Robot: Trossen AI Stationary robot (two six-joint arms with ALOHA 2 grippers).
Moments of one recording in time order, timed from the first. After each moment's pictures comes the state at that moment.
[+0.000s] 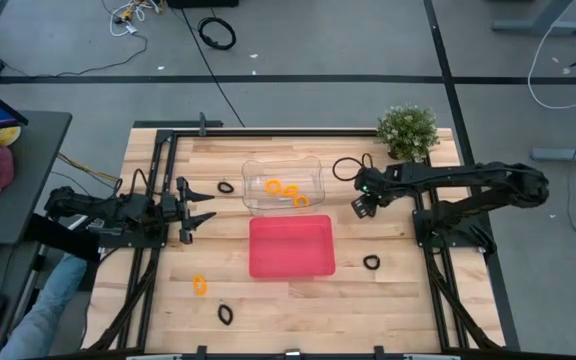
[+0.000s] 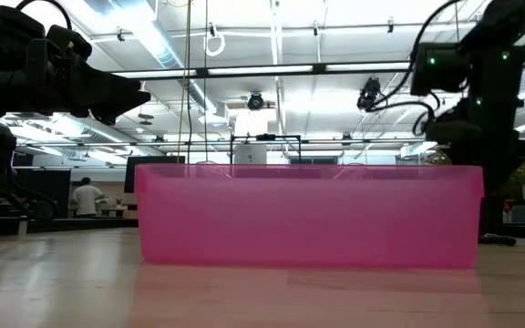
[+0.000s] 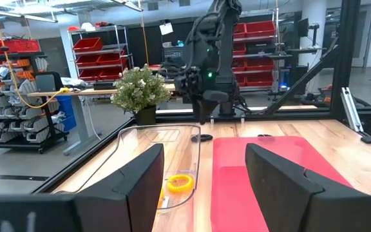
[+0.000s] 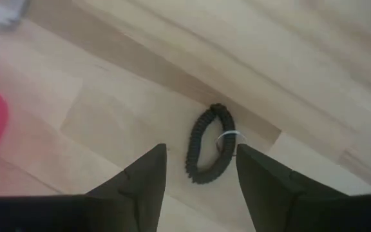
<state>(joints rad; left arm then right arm) -0.21 0.01 0.01 0.09 -0.40 0.09 -0.25 1.23 0.71 -0.83 0.11 0.77</state>
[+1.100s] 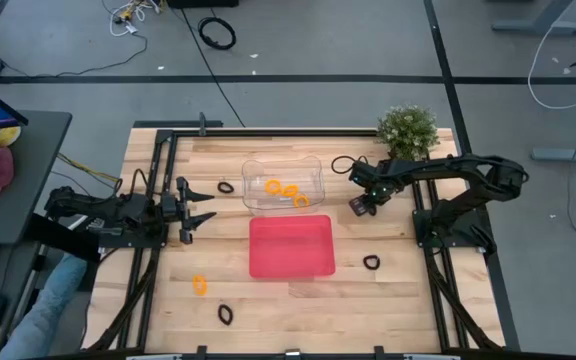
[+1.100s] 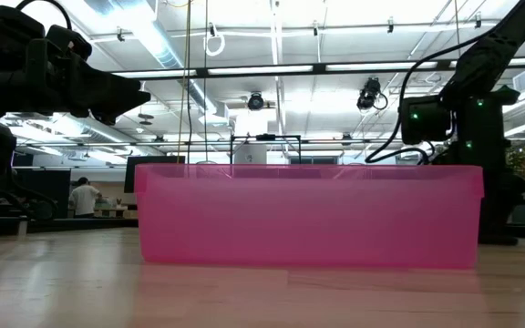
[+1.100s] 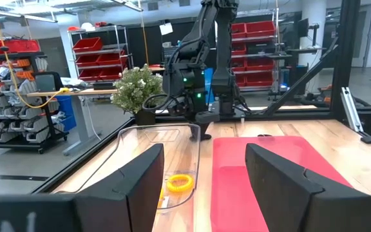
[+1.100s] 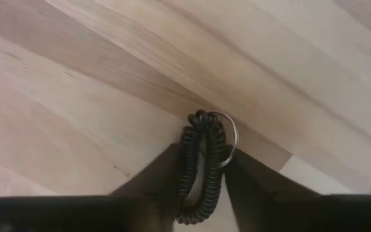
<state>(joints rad) -0.21 0.01 0.01 0.09 -0.40 0.09 -0.43 1.47 0.64 -0.68 -0.02 0.59</state>
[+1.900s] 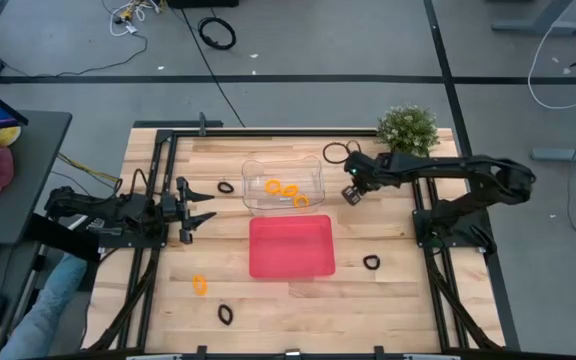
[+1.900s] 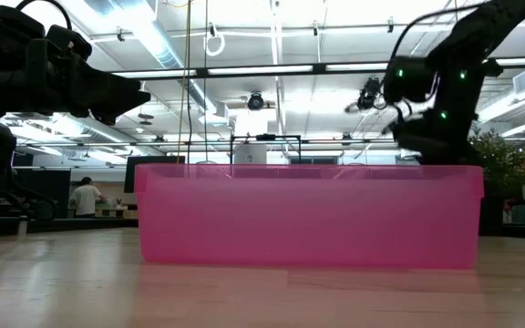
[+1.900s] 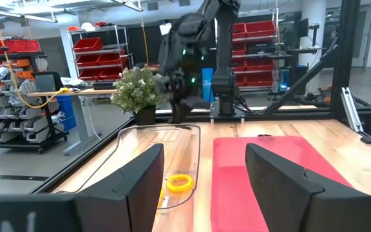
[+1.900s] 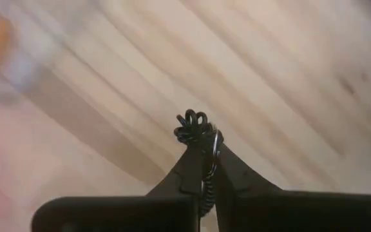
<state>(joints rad) -0.21 0.01 0.01 0.09 -0.40 0.09 -0.37 1.37 0.79 -0.67 0.22 0.41</state>
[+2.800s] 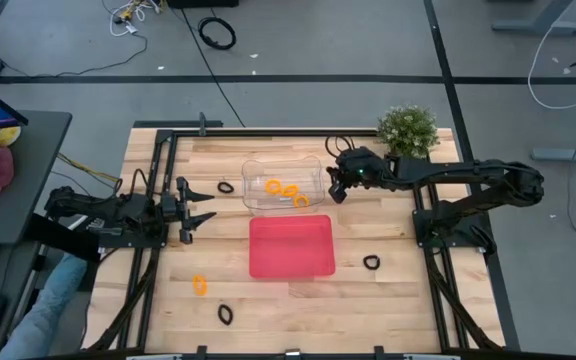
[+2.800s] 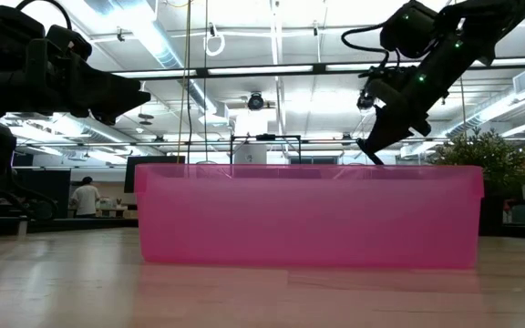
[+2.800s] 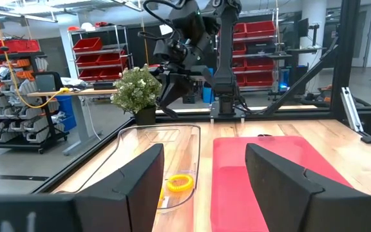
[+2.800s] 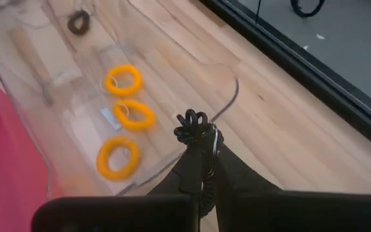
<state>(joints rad) -0.21 0.01 0.01 0.09 -0.40 0.09 -0.26 1.27 0.79 -0.26 0.25 0.25</state>
